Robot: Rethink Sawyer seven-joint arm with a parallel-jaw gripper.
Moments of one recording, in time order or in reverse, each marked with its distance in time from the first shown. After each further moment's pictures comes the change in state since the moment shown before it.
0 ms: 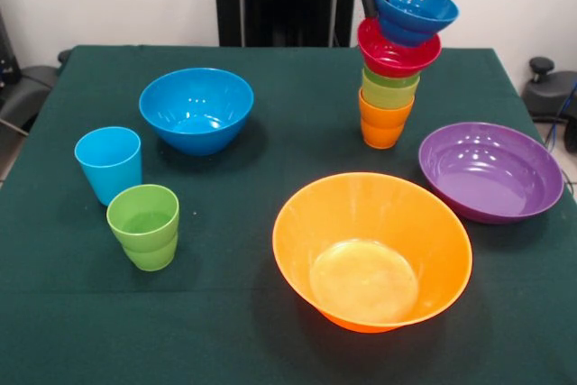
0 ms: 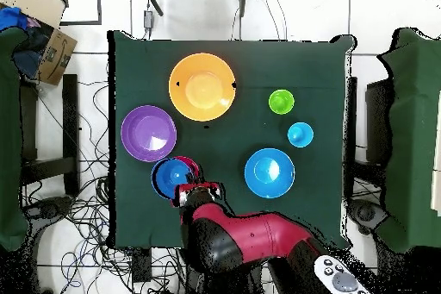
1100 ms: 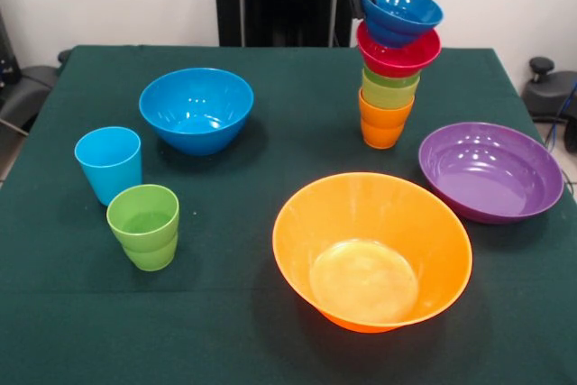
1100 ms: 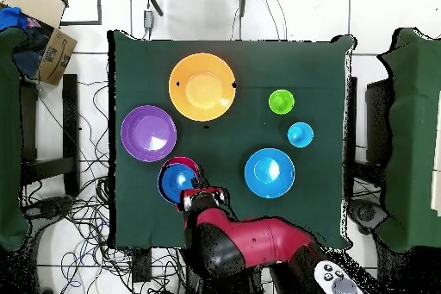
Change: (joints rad) arm 0.027 0.000 -0.066 0.000 -0.046 0.000 0.000
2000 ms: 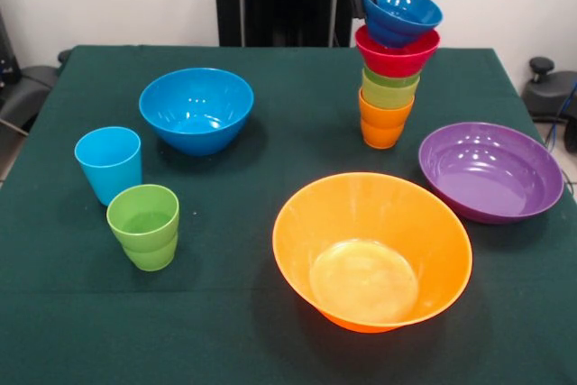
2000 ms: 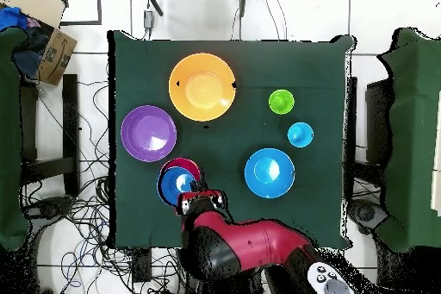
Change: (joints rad) arm 0.034 0.000 -0.039 0.000 -0.020 -0.009 0.000
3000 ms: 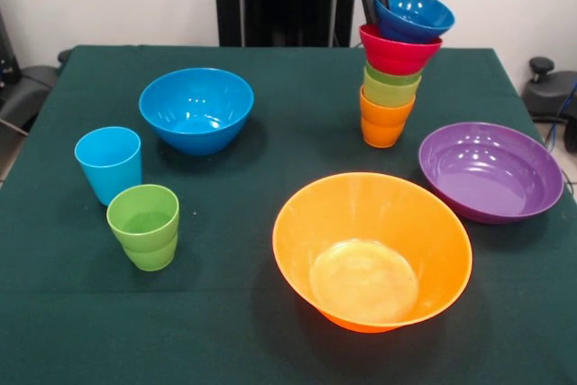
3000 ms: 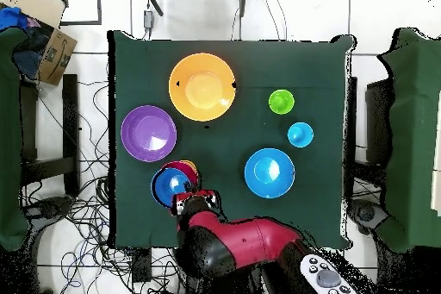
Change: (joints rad) arm 0.024 0.050 -0.004 -0.011 -0.008 -0.028 0.000
